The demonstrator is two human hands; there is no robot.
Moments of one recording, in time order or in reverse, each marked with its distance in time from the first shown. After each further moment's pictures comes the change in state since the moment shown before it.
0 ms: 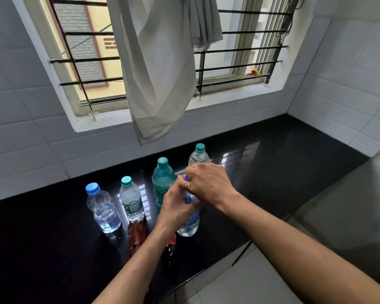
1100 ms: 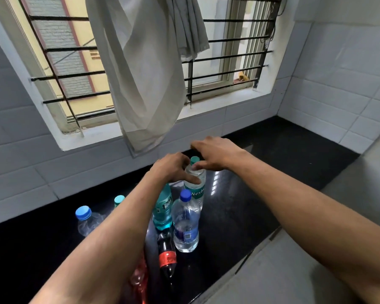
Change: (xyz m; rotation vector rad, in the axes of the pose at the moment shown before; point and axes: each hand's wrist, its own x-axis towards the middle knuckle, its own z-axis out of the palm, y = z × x) left_hand 0.165 0.044 -0.032 0.771 -0.478 -0.021; right_hand 0.085 0.083 -0.034 -0.062 -0.252 0.073
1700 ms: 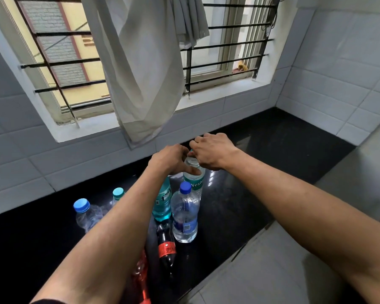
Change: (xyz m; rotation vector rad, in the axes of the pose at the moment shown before) left_hand 0.001 0.002 0.003 -0.032 0.022 -0.039; right_hand 0.006 -0.004 0.027 -0.245 0.068 -0.055
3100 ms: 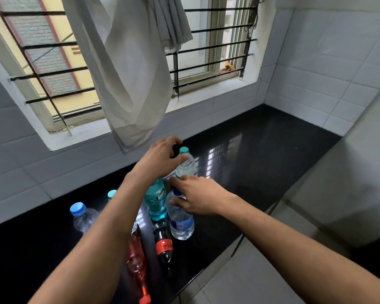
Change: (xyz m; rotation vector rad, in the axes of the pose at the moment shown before) left_hand -0.060 0.019 -0.028 -0.090 0.228 0.196; right_hand -0.104 -0.079 -0.002 0.506 -0.055 -0.046
